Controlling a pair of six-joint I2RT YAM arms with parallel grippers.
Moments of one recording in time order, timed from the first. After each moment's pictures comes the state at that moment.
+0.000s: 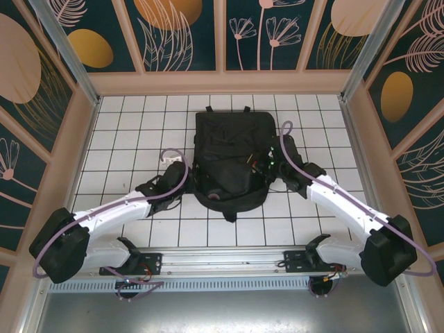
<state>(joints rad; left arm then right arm) -0.73 1.25 0.59 -0.13 -0.23 -0.83 0.58 1.19 0.82 -0.33 -0.13 1.06</state>
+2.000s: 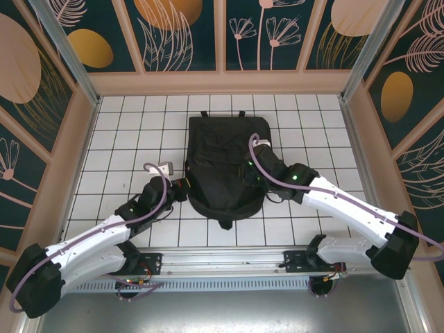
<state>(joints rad) -0.73 0.90 0.37 0.02 -0.17 -0.83 0.91 1.16 1.02 -0.68 0.25 0.63</state>
